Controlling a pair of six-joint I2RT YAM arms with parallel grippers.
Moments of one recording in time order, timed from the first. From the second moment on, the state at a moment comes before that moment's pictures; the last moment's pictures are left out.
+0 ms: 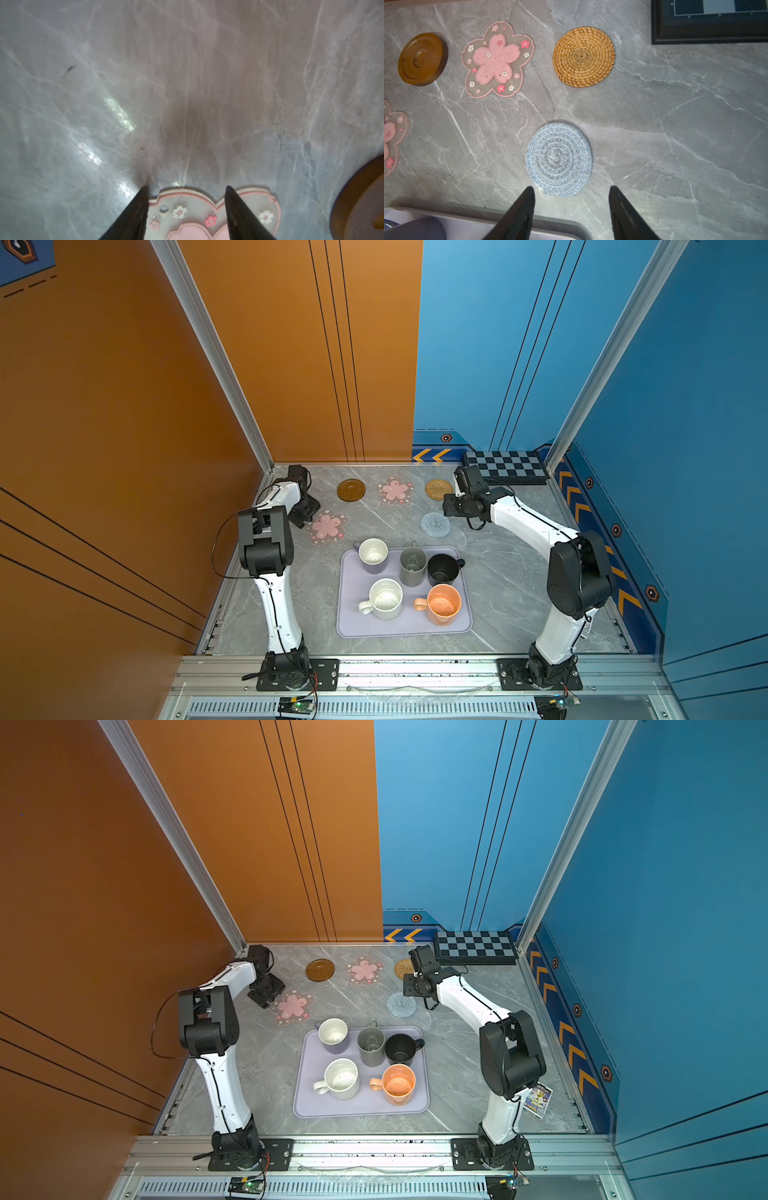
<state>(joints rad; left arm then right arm) 0.10 2.19 1.68 -0.78 -0.07 -0.88 0.40 1.81 1.42 -0.52 0.07 0.35</state>
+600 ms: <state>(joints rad) 0.03 2.17 1.65 -0.74 -0.04 -0.89 0.40 1.78 1.39 -0.52 0.06 0.35</state>
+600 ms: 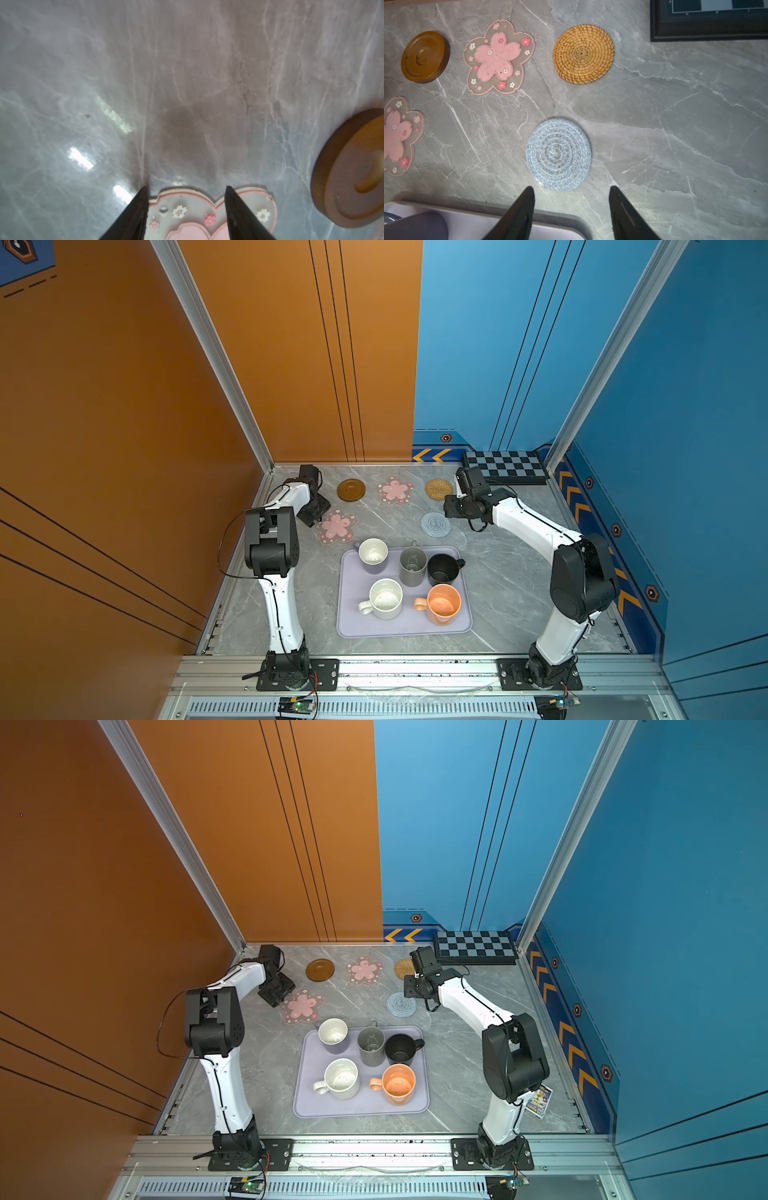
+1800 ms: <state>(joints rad) 0.04 2.02 1.43 -0.67 0.06 -0.86 0.60 2.05 1.54 -0.36 -0.18 0.47</state>
